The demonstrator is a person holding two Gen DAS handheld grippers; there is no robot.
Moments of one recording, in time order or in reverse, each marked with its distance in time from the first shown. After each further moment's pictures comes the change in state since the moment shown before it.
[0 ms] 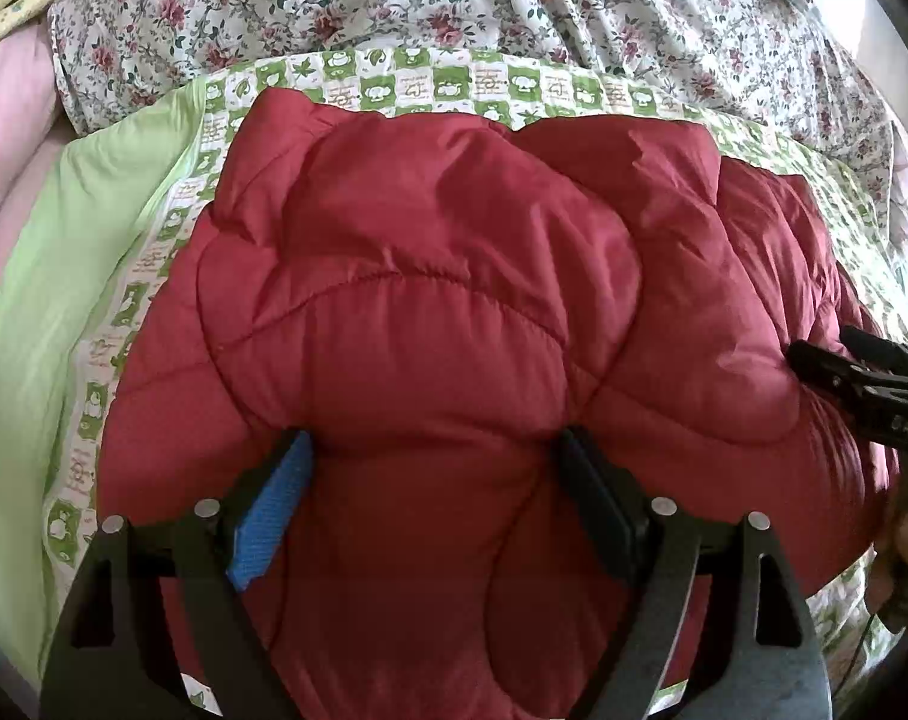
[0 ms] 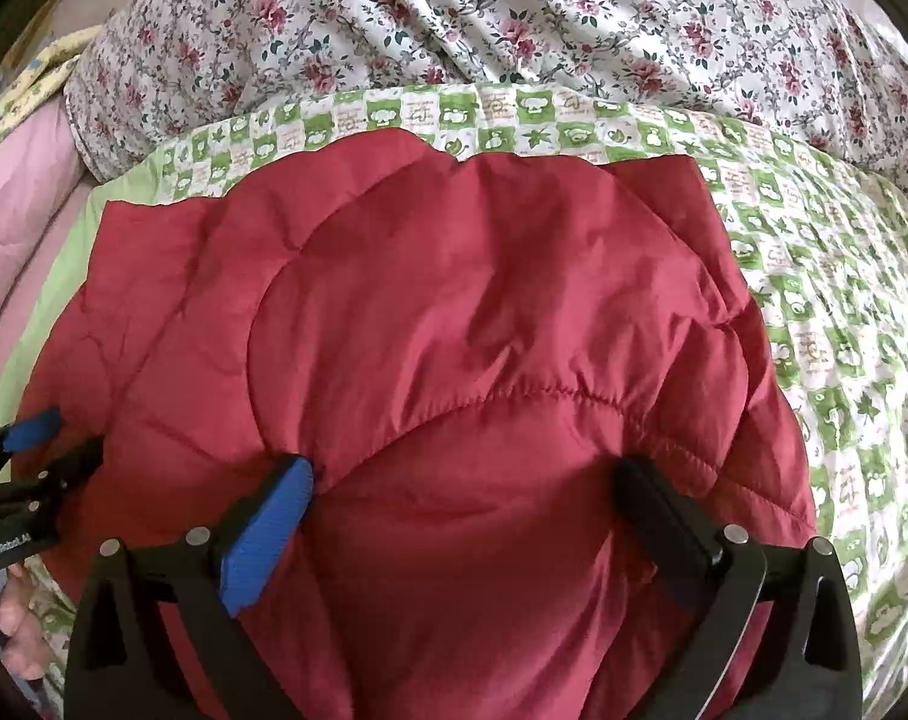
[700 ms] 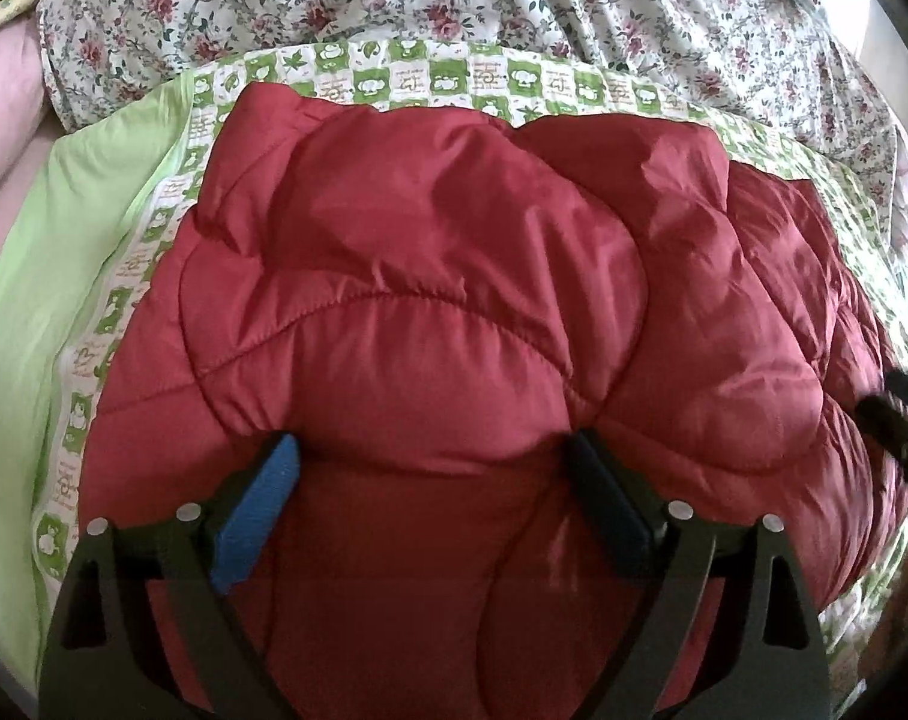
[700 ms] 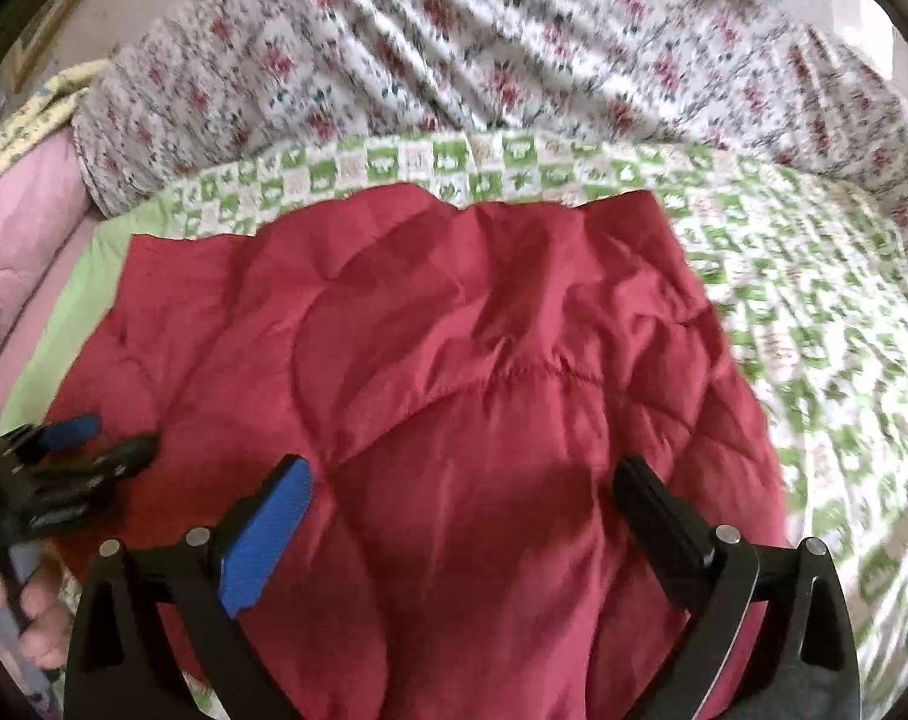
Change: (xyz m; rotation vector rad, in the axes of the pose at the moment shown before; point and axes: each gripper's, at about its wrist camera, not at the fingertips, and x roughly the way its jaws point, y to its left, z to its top) left arm 0.011 -0.001 0.013 -0.008 0.020 -0.012; right arm -0.047 0.007 -0.025 0.040 -0.094 -0.019
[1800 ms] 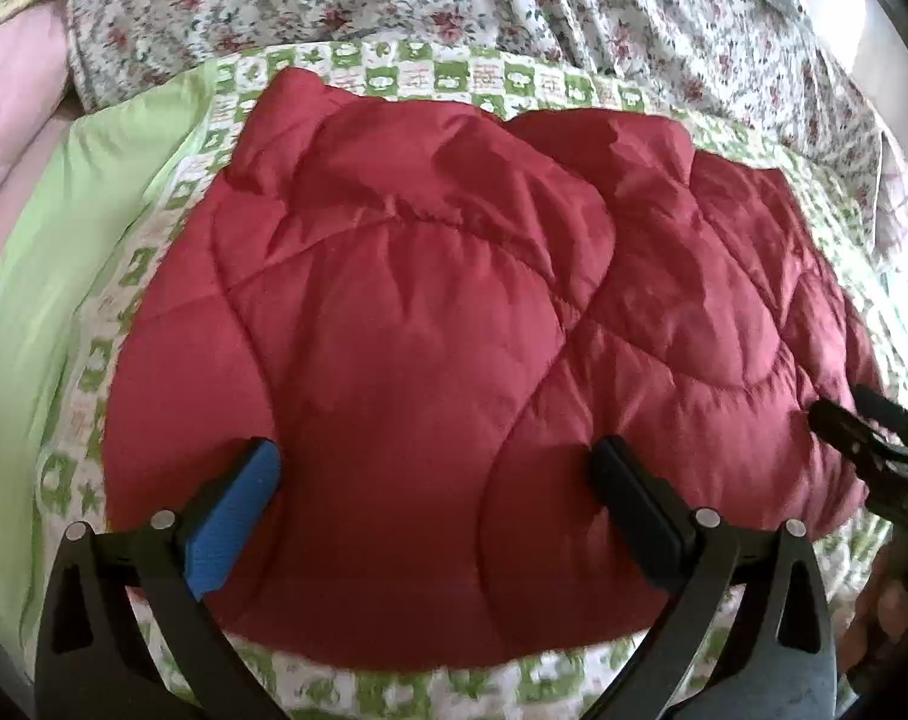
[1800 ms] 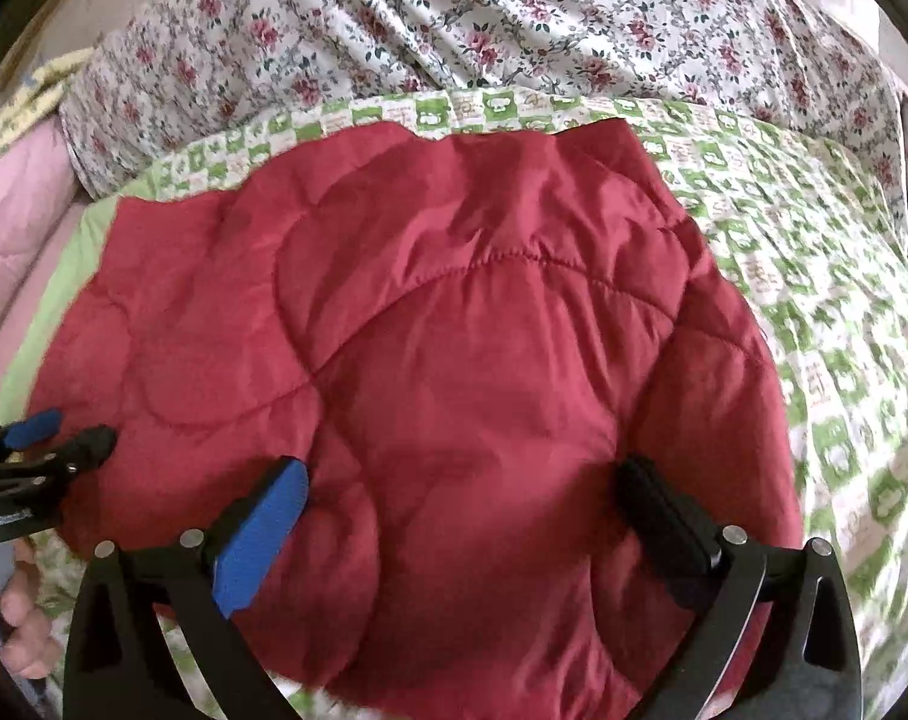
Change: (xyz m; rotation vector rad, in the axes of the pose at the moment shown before) left arm -0.037 0.005 -0.038 -0.036 -0.014 -0.029; right arm -0.008 -0.006 -0.028 0.045 0.053 -0.005
